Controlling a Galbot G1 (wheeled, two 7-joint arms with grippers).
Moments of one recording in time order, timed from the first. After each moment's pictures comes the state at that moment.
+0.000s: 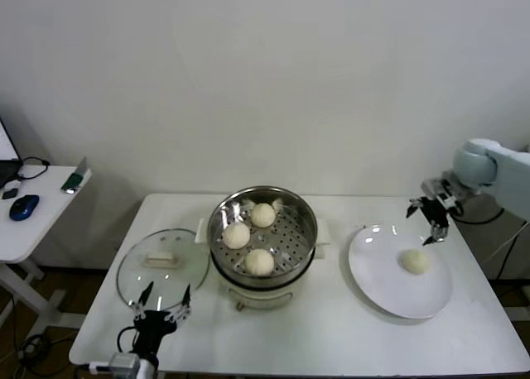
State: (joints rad) left arm 1.68 -1.47 -0.61 -2.00 -0.05 0.04 0.05; right arm 0.50 0.60 -1.43 1.12 0.18 0.02 -1.07
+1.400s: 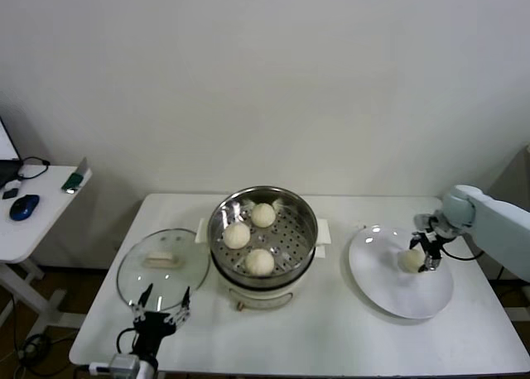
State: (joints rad) left arm 1.69 -1.47 -0.62 -2.00 -0.05 0.05 0.05; right arm 0.13 0.70 -1.09 0.89 0.02 -0.02 -1.04
